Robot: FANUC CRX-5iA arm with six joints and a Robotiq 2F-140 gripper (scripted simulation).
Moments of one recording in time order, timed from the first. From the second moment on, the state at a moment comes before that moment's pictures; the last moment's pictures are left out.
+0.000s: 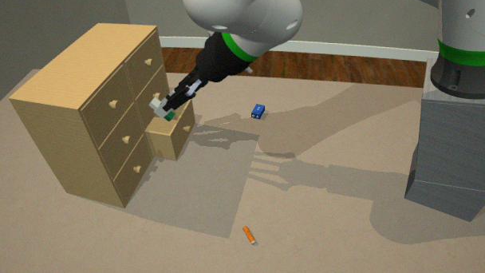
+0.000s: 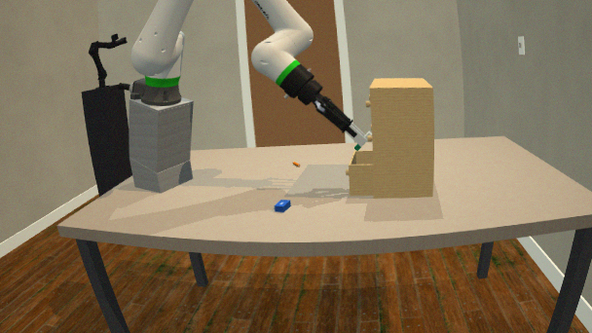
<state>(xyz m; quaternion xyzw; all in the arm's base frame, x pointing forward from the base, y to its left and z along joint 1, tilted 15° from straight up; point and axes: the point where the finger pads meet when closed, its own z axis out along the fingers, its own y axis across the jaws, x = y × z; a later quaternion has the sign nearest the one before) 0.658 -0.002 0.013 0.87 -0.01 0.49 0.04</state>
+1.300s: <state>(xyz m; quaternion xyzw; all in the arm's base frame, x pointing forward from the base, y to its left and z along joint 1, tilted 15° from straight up) 0.660 -0.002 0.013 0.87 -0.01 0.49 0.04</state>
